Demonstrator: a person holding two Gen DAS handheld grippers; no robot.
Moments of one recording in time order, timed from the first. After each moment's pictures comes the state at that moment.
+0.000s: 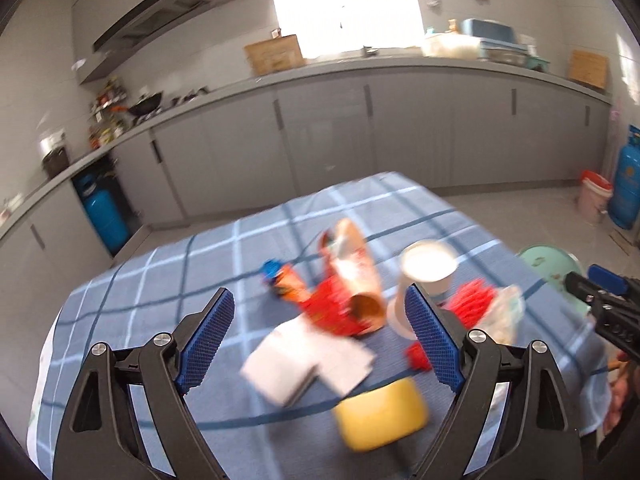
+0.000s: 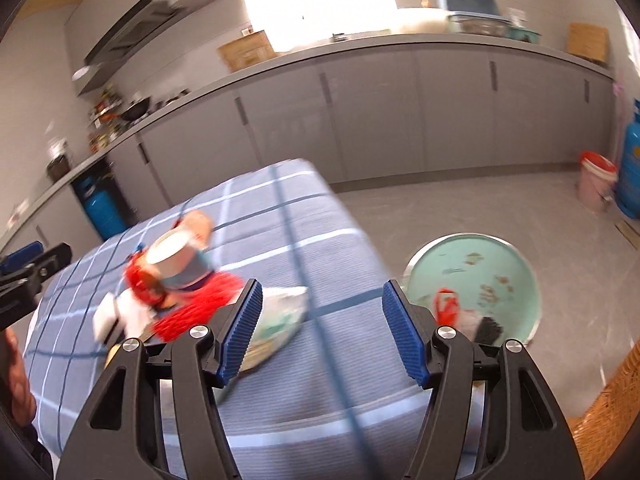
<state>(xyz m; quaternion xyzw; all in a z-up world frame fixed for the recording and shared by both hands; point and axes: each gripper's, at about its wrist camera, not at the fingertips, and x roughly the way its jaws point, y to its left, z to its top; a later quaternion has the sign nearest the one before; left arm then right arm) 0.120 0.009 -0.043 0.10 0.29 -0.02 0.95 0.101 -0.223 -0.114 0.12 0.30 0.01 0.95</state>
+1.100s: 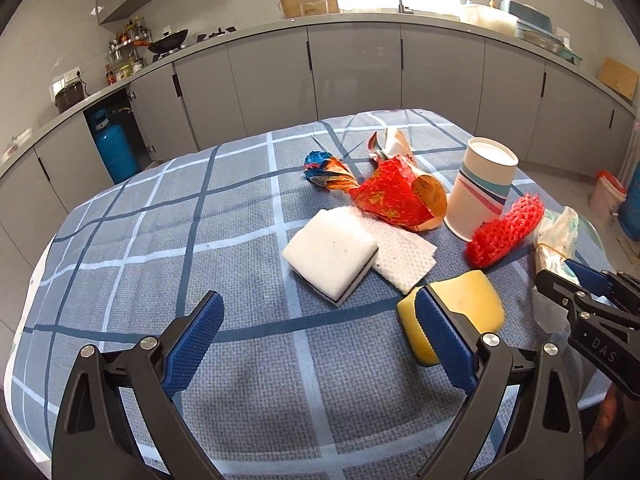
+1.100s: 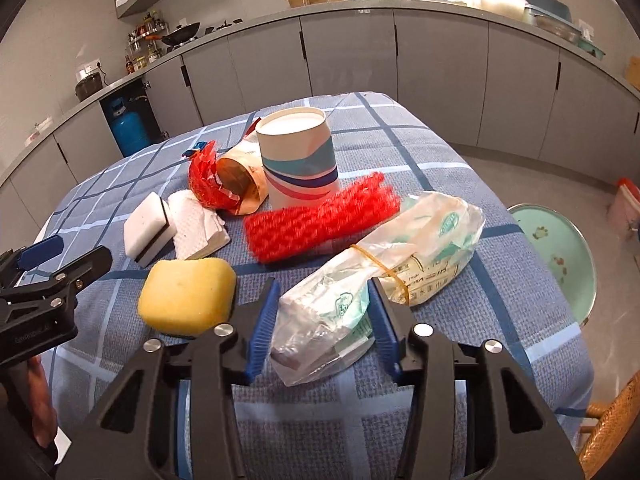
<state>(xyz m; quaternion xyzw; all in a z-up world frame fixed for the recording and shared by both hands) 0.094 0.053 -0.111 0.06 0.36 0.00 0.93 0.105 -0.125 -0.155 0.05 0.38 0.06 0.92</state>
